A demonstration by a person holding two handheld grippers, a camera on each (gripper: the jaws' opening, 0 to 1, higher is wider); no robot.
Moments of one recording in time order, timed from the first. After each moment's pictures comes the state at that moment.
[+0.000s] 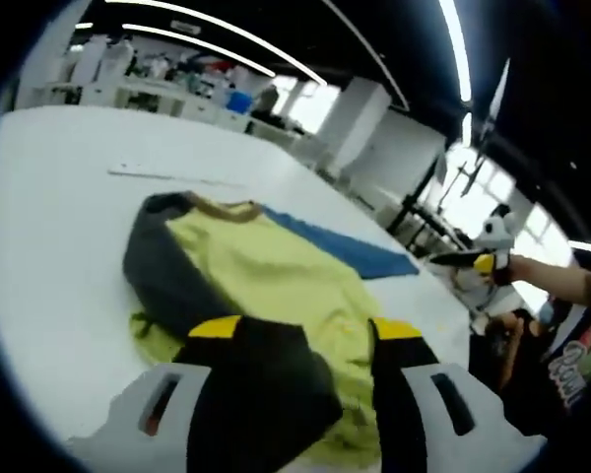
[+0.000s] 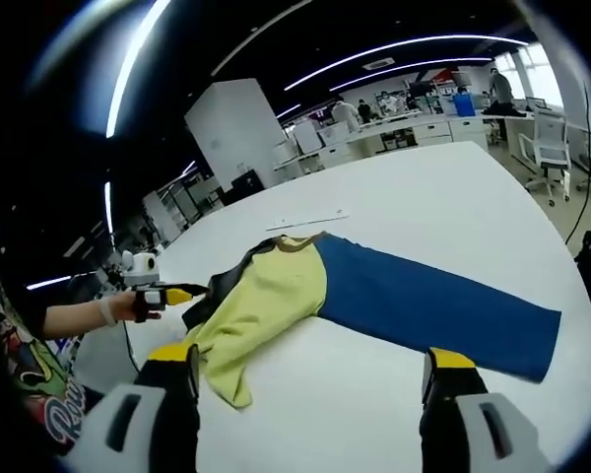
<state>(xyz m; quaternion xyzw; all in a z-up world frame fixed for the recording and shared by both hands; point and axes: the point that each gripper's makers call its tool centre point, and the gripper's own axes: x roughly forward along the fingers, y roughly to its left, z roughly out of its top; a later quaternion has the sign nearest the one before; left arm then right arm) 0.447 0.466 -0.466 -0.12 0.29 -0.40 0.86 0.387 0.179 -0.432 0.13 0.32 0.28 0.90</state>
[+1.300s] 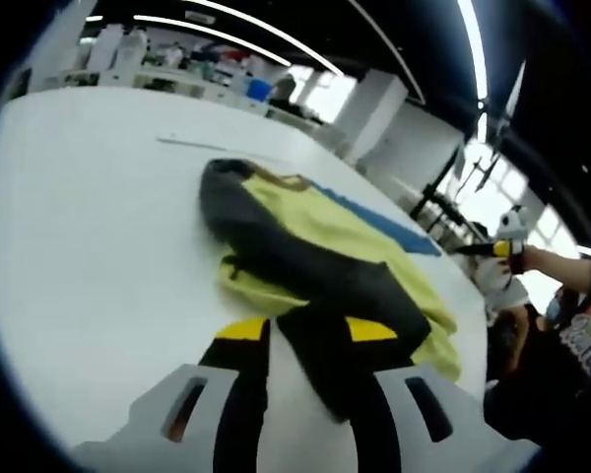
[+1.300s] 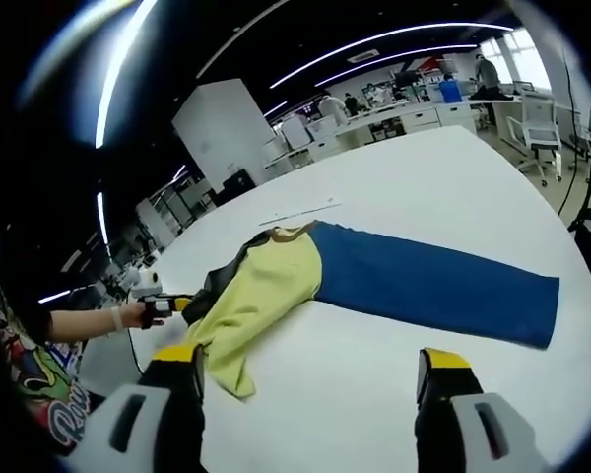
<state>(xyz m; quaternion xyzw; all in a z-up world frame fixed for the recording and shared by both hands) 0.448 0.529 -0.513 -0.13 0.32 -0.38 0.86 0.373 0.176 -0.444 0.15 0.34 0.27 0.89</state>
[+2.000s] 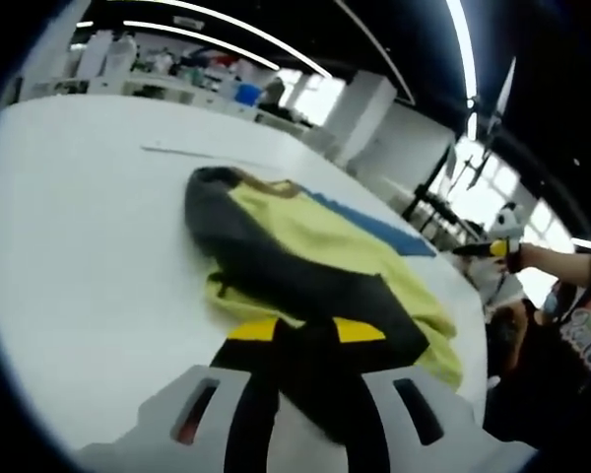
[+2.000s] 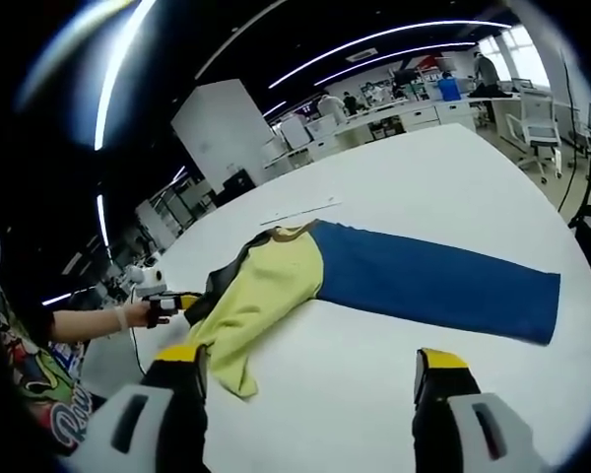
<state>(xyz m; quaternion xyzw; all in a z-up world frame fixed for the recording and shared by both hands) 0.453 0.513 -0.509 -0.12 0.31 -0.40 0.85 0.372 0.176 -0.445 0.16 0.34 0.26 0.89</state>
